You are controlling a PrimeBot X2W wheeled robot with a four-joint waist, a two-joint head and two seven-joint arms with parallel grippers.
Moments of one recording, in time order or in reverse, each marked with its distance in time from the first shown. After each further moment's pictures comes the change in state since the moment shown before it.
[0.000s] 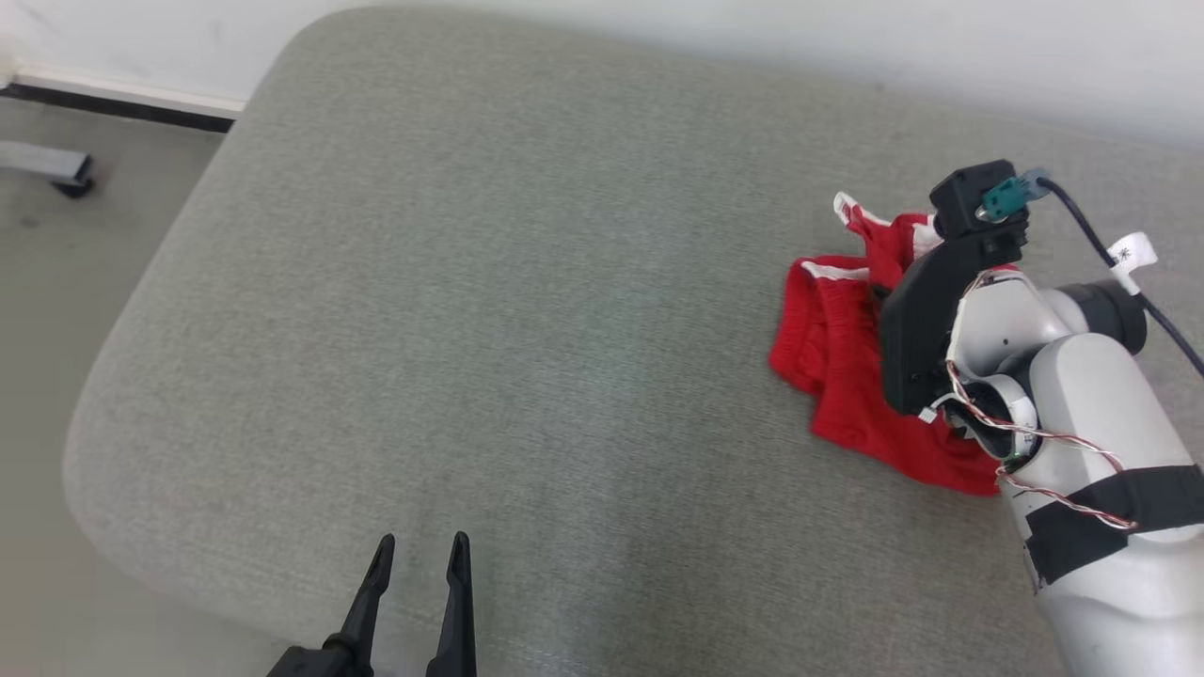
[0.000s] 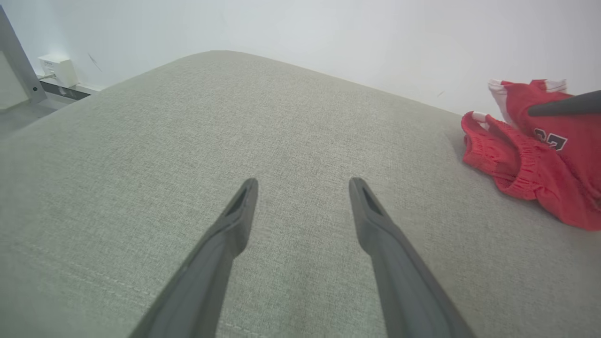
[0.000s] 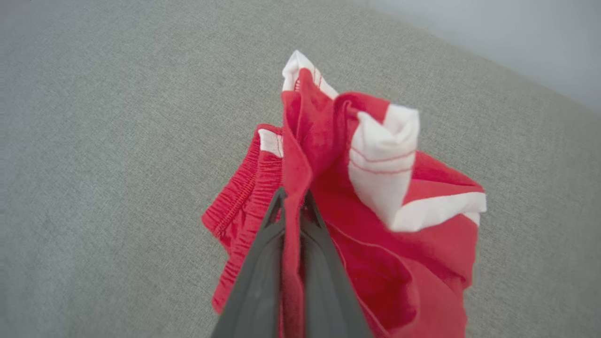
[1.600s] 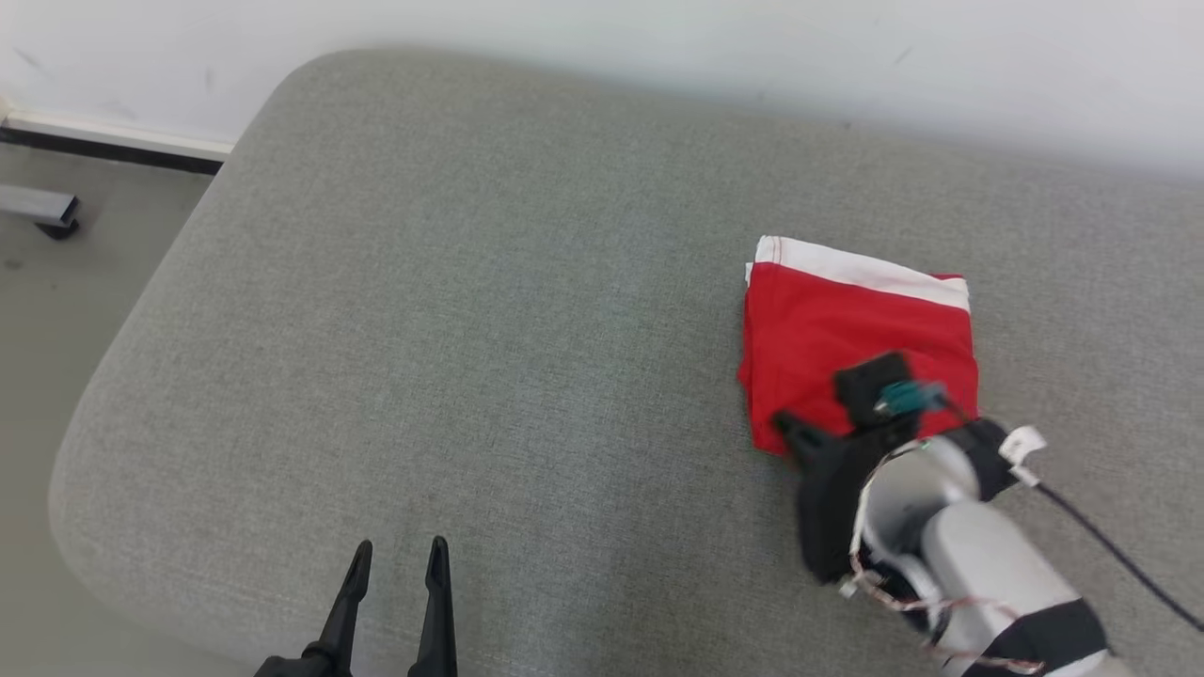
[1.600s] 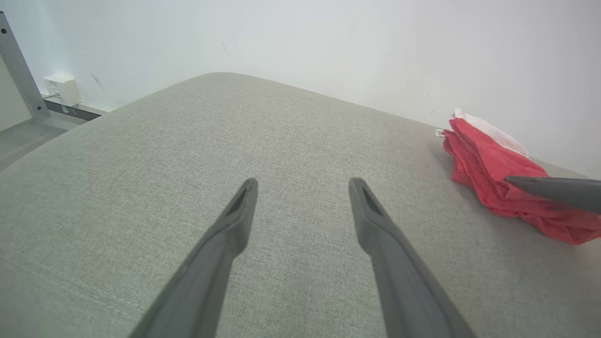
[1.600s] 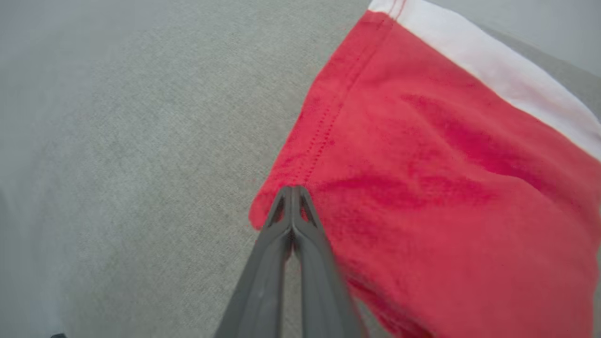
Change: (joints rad) left arm 0.021 0.000 0.034 -0.022 0.013 0.001 0.000; right arm 0.195 -0.017 0.208 0.076 0.068 0.000 -0.430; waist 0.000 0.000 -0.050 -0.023
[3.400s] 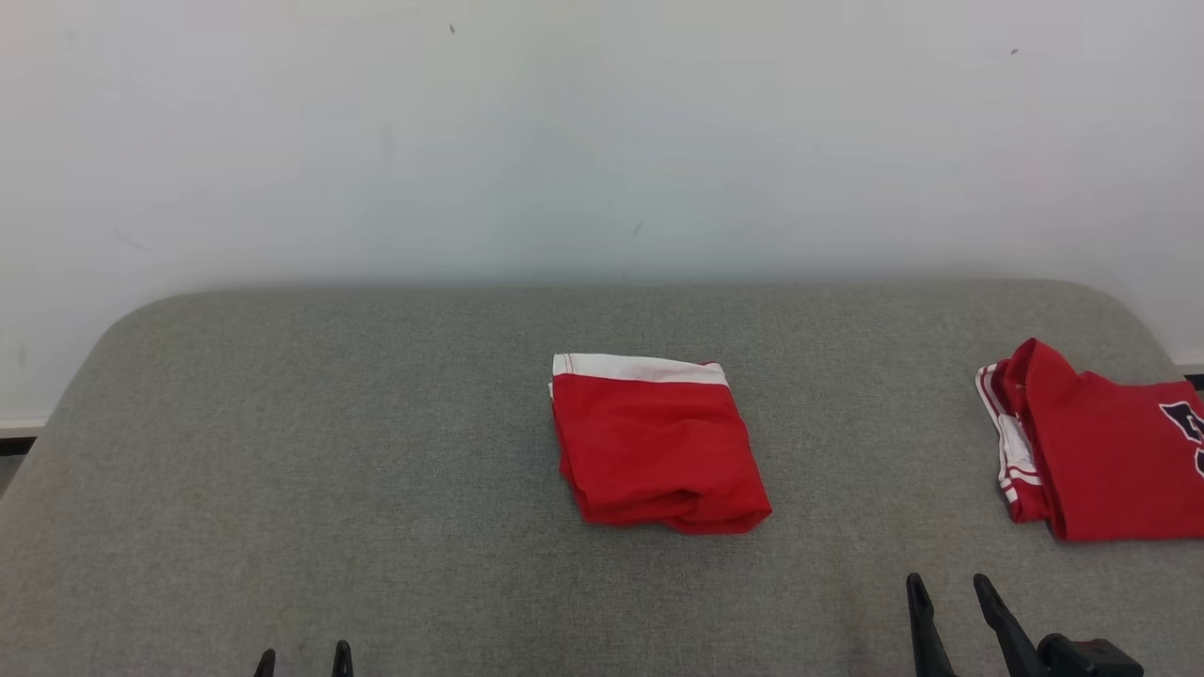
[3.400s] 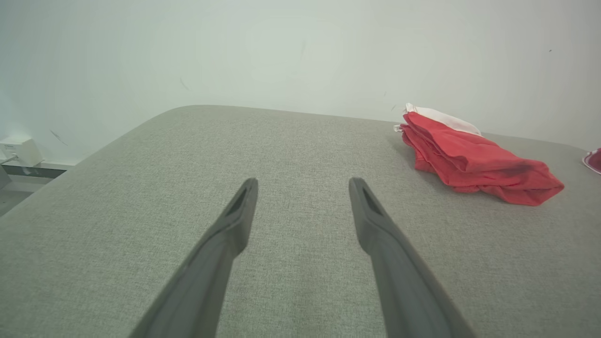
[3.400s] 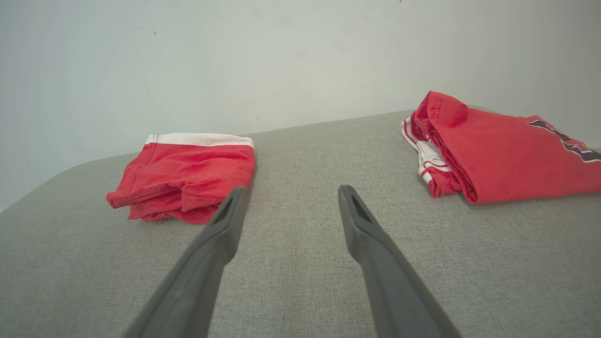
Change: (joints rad) left arm 0.106 0.001 0.222 0.123 0.136 -0.079 0.000; right arm 0.587 0.141 -0.364 -0.206 -0.063 0.000 -0.556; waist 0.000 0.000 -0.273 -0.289
